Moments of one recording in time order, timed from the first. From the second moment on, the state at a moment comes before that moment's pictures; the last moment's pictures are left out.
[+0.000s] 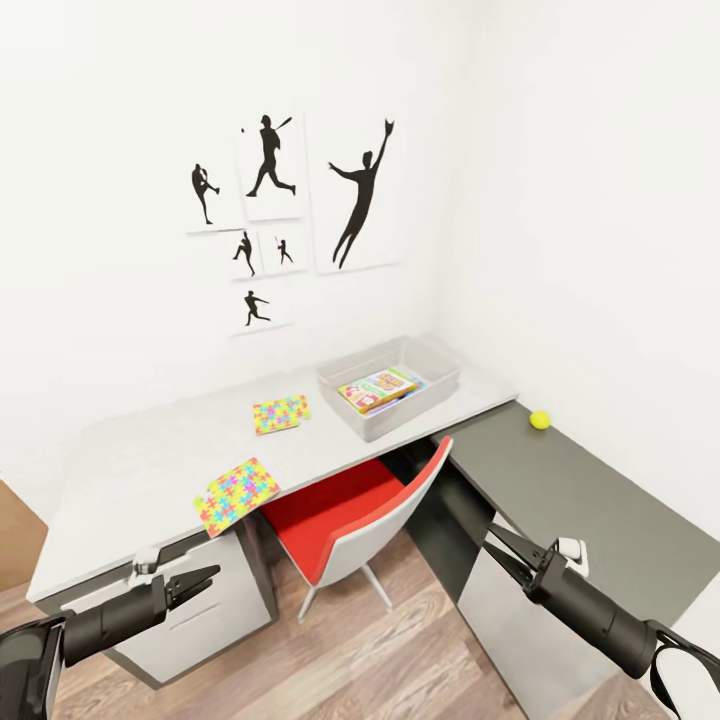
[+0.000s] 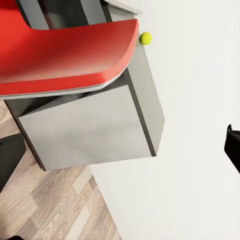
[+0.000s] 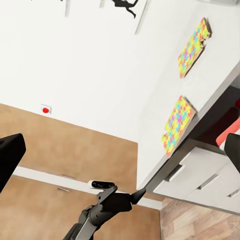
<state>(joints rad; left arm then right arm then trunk) -0.39 0.12 0.71 -0.99 -0.32 0.80 -1.56 -0.04 -0.15 -0.26 -1.60 -1.06 0.89 0.65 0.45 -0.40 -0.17</state>
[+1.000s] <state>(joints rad) -0.43 0.12 0.73 -0.97 -0.32 0.81 -1.49 -0.04 -0.15 -0.26 -1.60 -1.06 0.89 0.64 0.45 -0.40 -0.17</state>
